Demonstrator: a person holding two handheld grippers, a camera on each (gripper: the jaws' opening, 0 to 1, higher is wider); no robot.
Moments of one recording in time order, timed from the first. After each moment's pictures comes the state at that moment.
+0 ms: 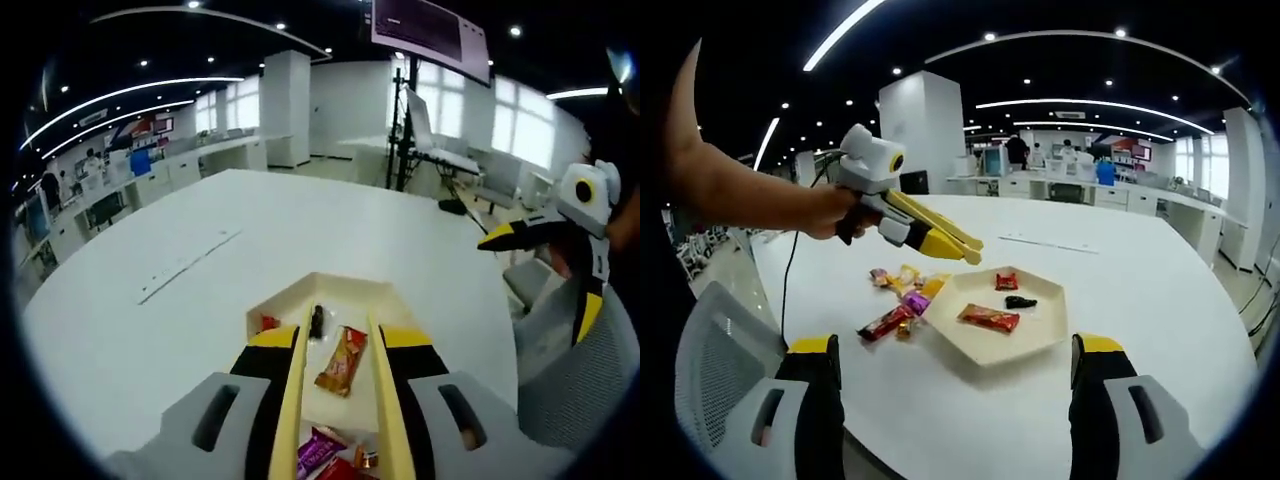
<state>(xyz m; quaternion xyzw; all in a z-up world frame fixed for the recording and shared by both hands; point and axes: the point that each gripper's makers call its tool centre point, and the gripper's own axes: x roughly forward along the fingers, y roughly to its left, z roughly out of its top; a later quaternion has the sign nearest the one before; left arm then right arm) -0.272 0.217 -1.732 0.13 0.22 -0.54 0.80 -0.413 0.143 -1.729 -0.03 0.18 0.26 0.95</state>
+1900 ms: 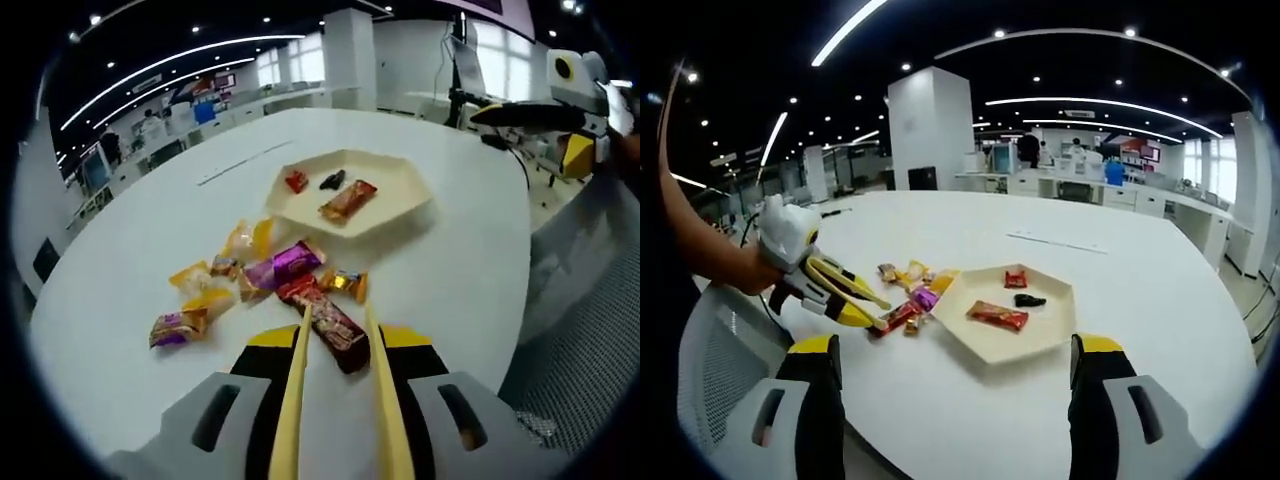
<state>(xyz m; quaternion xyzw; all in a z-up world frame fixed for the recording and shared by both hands) -0.367 0.326 -1.826 0.19 0.30 -0.38 0.85 -0.416 0.150 -1.731 -0.04 0.19 0.28 0.94</state>
